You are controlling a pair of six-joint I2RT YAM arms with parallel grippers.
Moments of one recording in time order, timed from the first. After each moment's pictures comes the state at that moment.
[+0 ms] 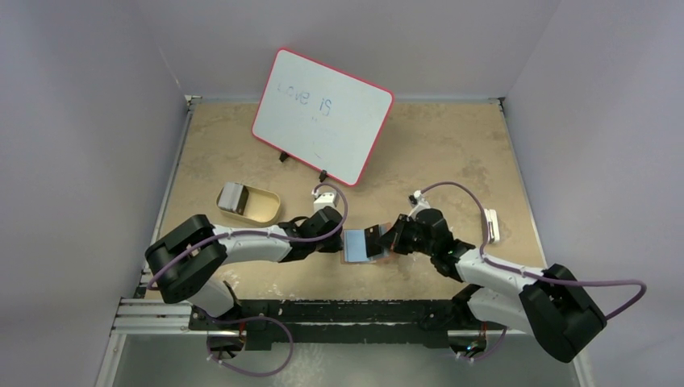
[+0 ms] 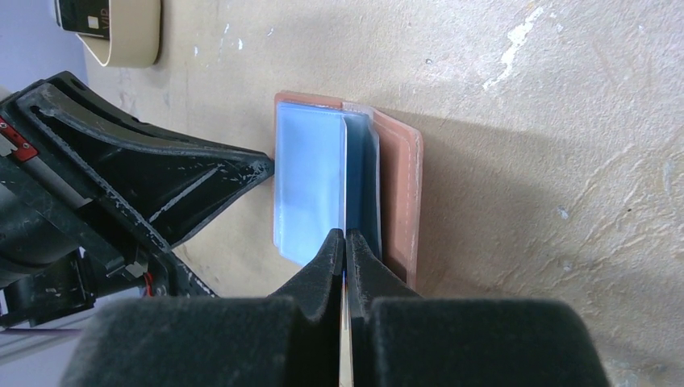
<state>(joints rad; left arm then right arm) -0.97 1.54 0.66 0.01 -0.23 -0.85 0.60 1.10 0.25 0.24 -0.19 0.86</state>
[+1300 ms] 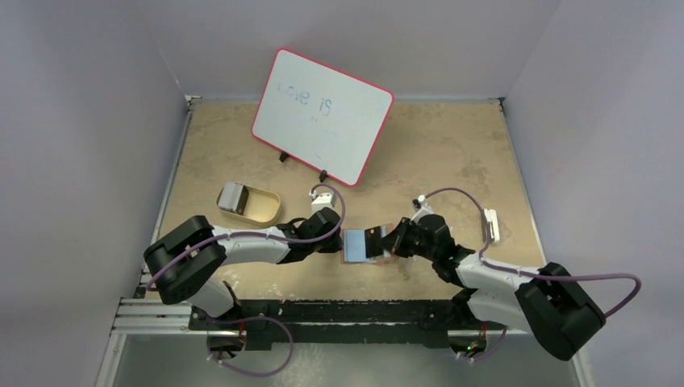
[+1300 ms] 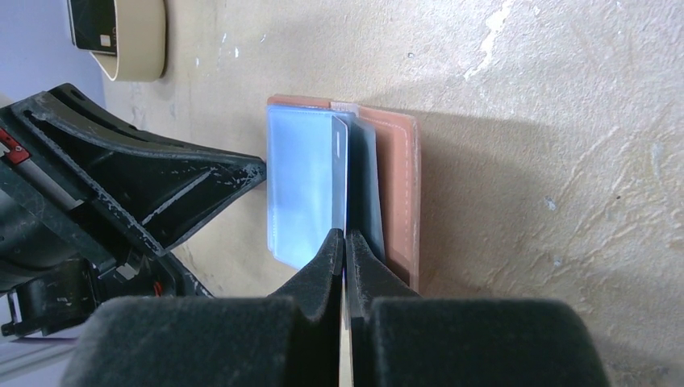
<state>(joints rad) -0.97 1.53 0.64 0.05 -0.23 -0.89 0.60 1.12 0.17 0.39 -0.18 0.91</state>
